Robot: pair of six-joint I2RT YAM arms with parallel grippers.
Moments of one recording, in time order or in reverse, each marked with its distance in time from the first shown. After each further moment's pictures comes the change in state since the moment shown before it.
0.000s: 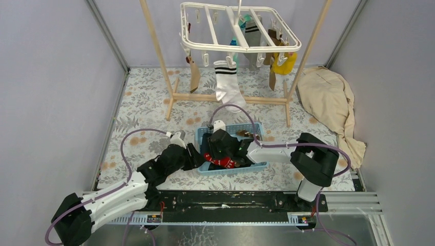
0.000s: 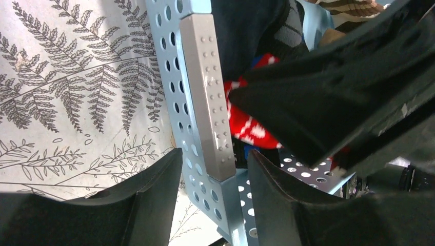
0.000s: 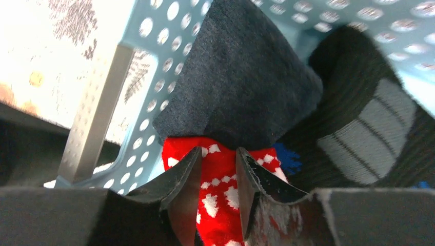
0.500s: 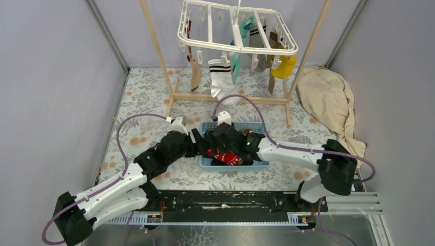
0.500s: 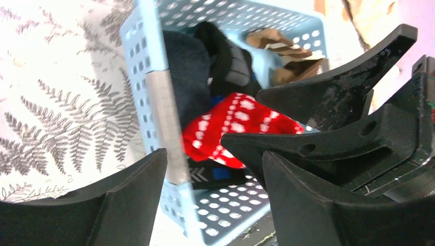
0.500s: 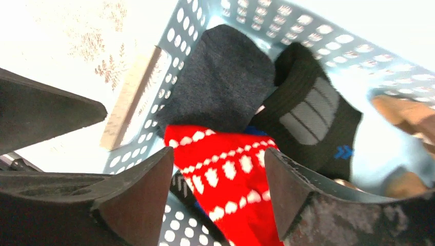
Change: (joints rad) left arm 0.000 0.072 0.237 -0.100 -0.056 0.075; right arm 0.043 -0.139 0.076 -0.225 0.106 -0.029
